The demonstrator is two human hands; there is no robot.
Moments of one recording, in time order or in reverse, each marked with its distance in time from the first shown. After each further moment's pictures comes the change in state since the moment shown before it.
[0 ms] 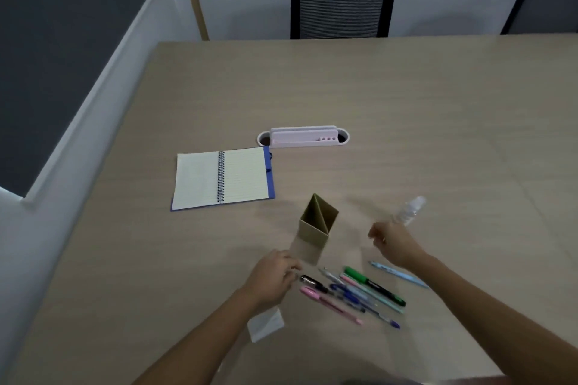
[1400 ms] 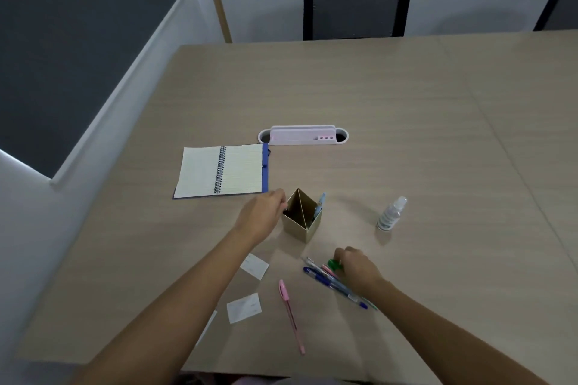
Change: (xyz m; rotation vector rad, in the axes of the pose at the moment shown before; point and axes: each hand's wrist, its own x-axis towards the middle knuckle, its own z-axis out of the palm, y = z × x) left_hand 0.045 0.079 -0.083 0.194 0.317 -0.165; right_hand -0.020 0.003 0.061 -0.108 -0.161 -0.171
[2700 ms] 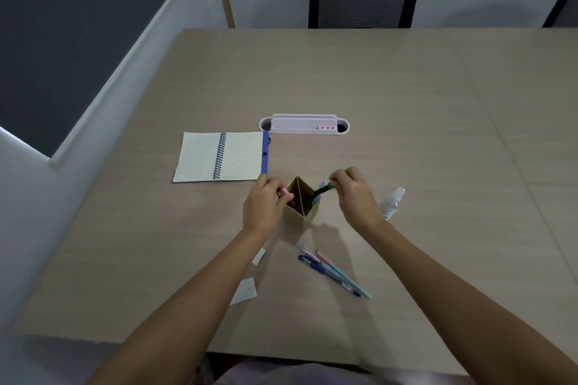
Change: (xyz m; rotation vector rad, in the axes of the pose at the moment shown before) left_hand -0.014 0.017 0.022 -0.285 0.283 -0.208; right_hand 0.022 -0.033 -0.100 0.178 0.654 -0.290
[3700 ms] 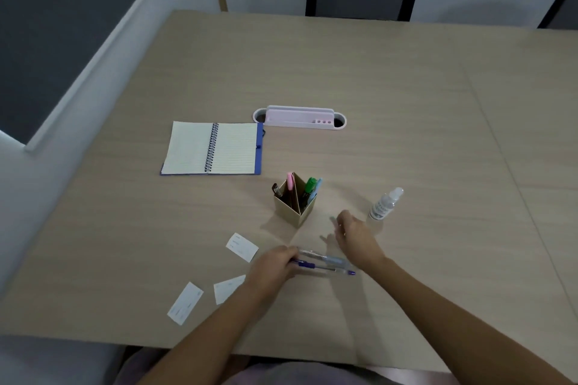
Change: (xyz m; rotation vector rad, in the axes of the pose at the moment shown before) left_hand -0.090 -0.043 0.057 -0.010 -0.539 0.073; right_hand -0.064 0.037 0.034 -0.056 -0.338 0.244
